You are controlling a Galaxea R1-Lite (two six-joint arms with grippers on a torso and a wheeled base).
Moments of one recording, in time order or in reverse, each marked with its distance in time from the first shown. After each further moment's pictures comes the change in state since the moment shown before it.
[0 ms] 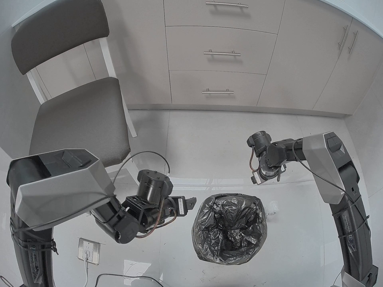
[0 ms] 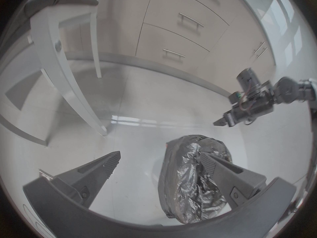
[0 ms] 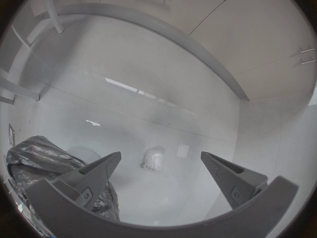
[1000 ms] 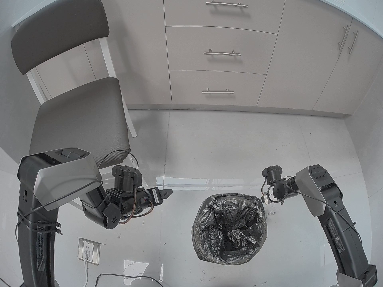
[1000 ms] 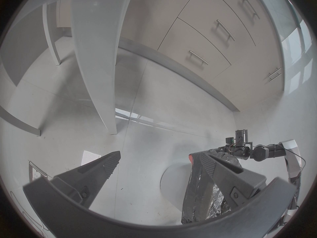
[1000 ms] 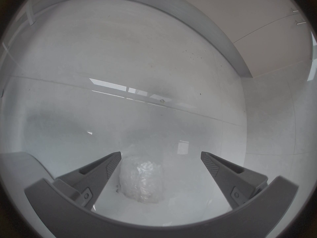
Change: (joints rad) left arm 0.242 0.132 -0.049 -0.088 -0.232 -0.046; right arm -0.174 0.358 0.000 -0.455 0.020 -0.039
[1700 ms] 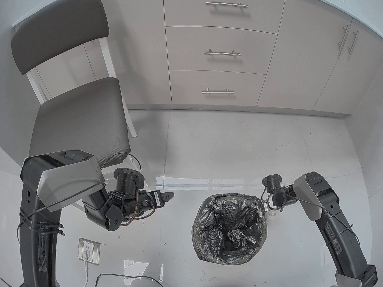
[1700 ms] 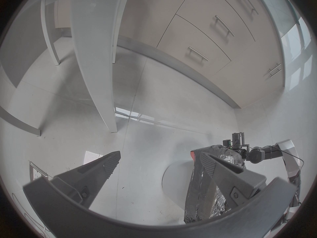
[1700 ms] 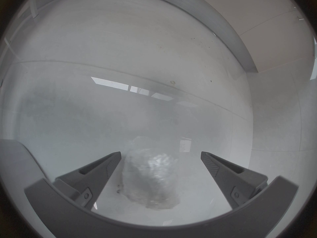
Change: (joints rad) left arm -0.011 0.018 0.001 -0.005 0.010 0.016; right arm -0.006 0.077 0.000 -0.048 0.024 0.004
